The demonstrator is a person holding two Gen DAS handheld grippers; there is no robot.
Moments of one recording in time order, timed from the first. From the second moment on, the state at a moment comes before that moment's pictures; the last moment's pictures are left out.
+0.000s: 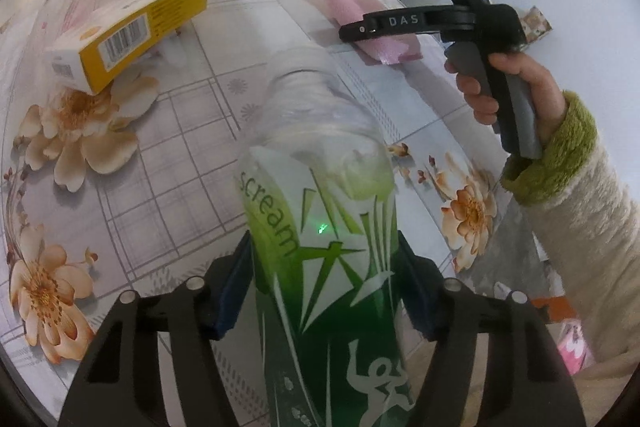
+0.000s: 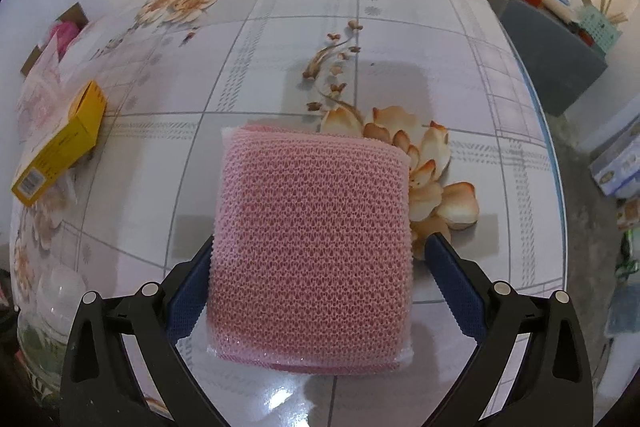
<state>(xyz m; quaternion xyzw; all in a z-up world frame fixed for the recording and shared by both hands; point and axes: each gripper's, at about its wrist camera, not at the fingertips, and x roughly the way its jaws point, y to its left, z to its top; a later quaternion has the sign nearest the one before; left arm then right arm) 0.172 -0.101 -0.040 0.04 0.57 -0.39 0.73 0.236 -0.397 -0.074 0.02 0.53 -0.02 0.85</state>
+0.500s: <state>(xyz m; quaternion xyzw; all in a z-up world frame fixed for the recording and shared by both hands) 0.168 -0.079 -0.038 -0.01 0.56 -0.38 0.74 0.193 -0.401 -0.071 0.07 0.52 -0.06 0.85</state>
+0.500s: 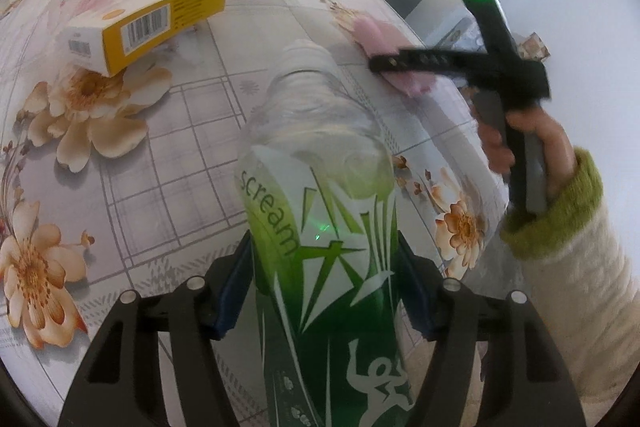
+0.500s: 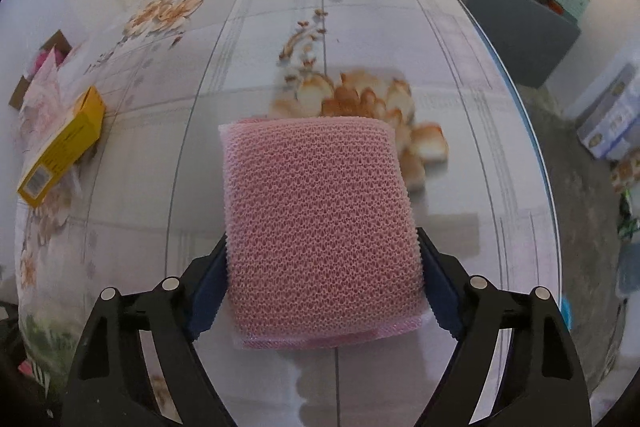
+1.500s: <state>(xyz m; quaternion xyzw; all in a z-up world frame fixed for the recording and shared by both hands) 0.148 -0.053 -0.013 -0.08 0.55 -0.35 0.76 0.072 -0.400 -0.045 0.19 0.46 -0.04 0.87</state>
